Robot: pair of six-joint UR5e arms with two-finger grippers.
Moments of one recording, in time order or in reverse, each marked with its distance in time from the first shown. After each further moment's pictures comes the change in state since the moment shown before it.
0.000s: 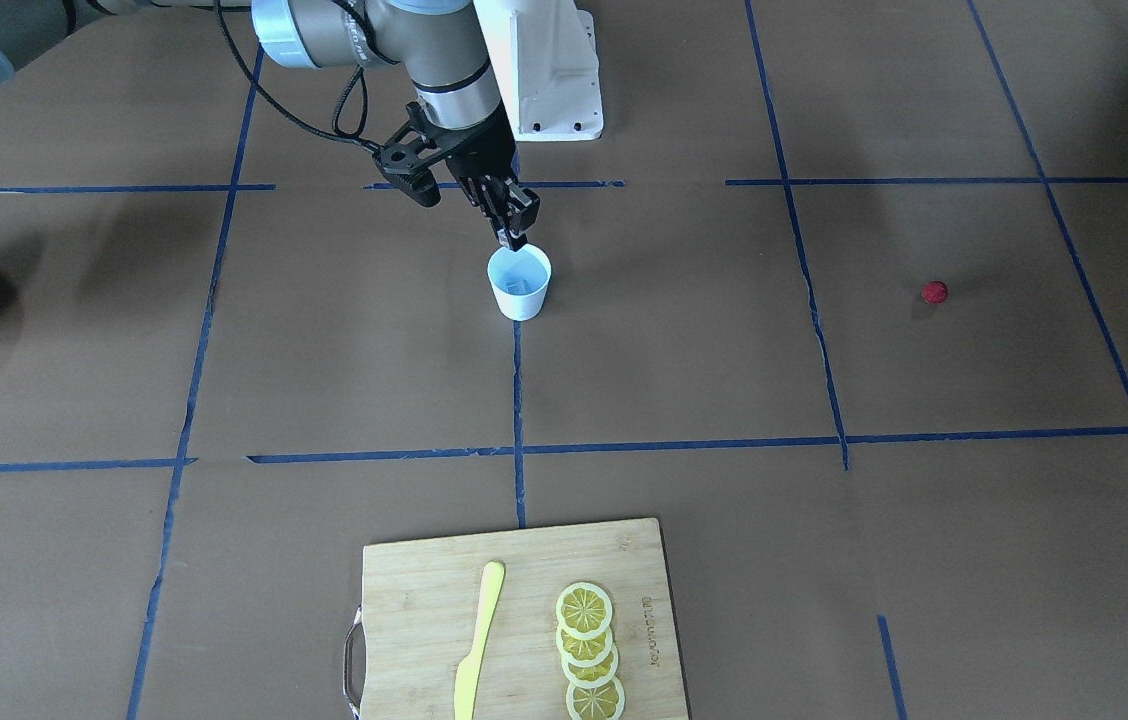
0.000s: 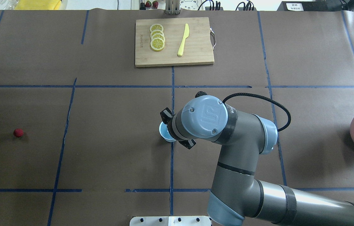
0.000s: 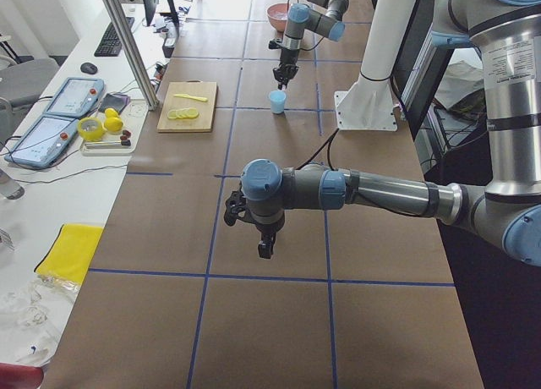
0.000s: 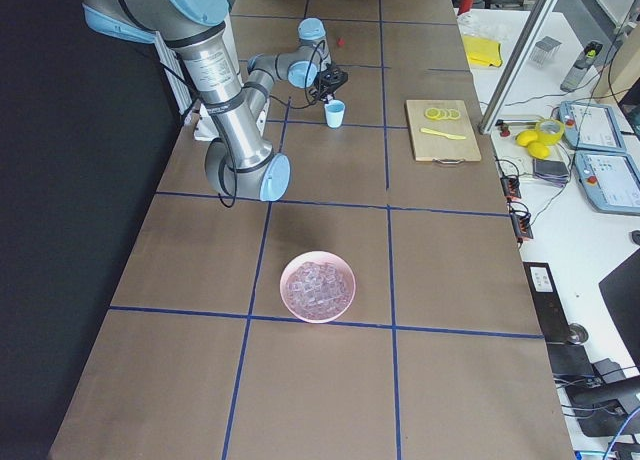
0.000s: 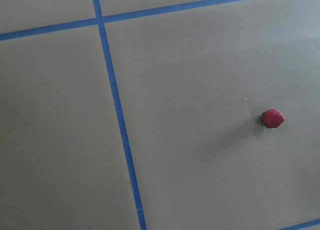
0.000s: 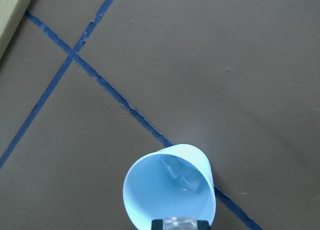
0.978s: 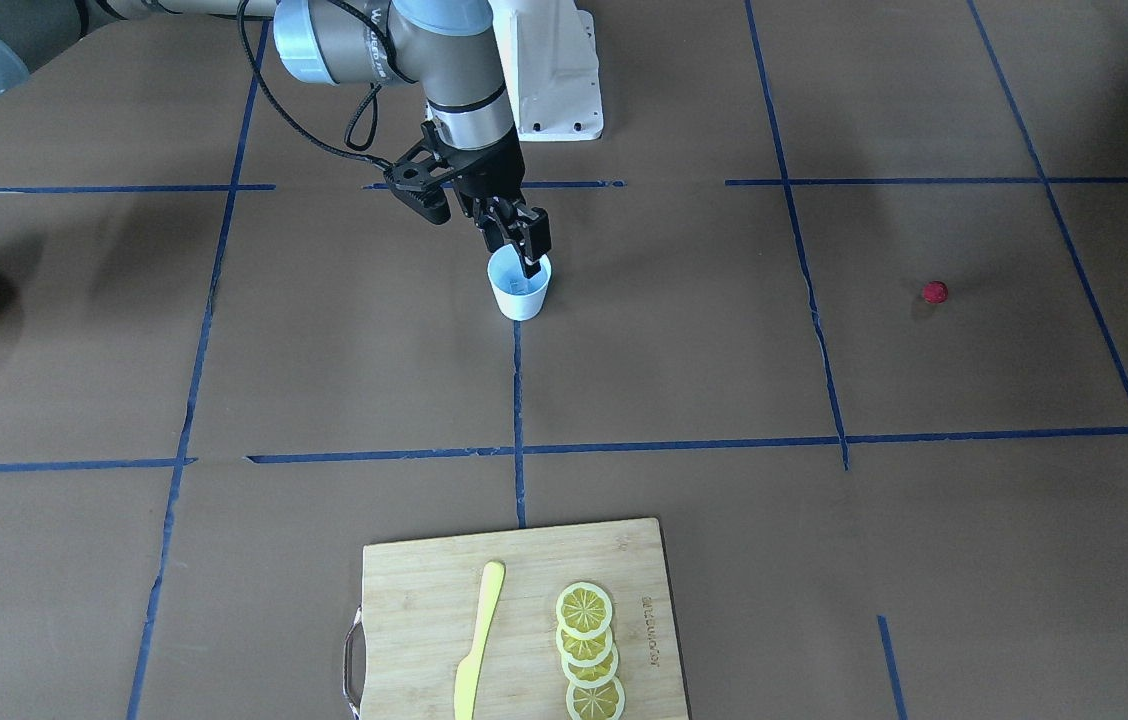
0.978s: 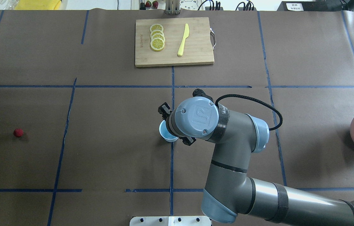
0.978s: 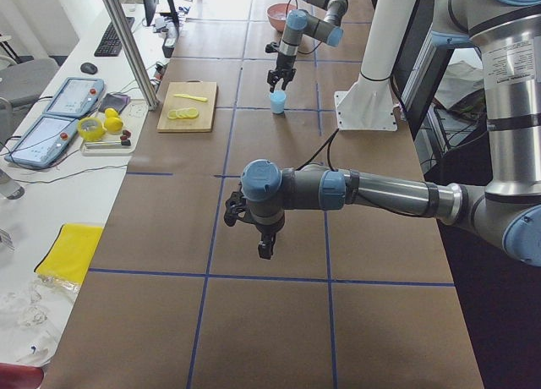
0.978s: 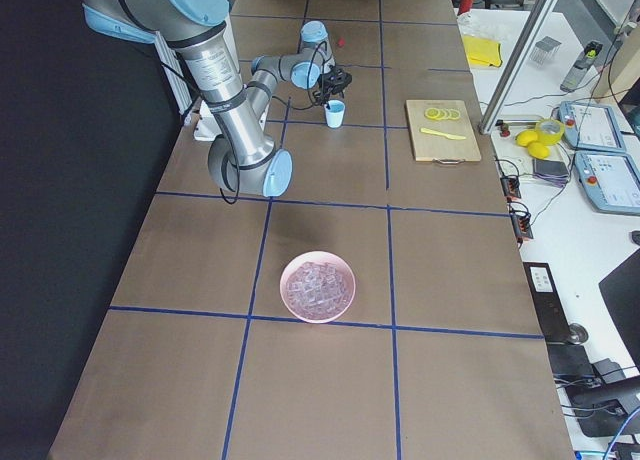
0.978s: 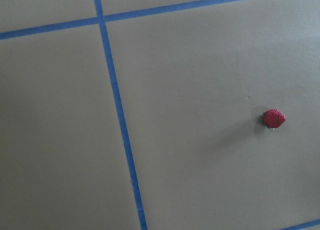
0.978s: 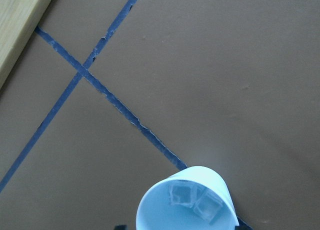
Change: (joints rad) left arm 0.000 0.000 0.000 0.000 0.000 -0.002; right arm 0.002 0.017 -0.043 0.003 -0.060 -0.006
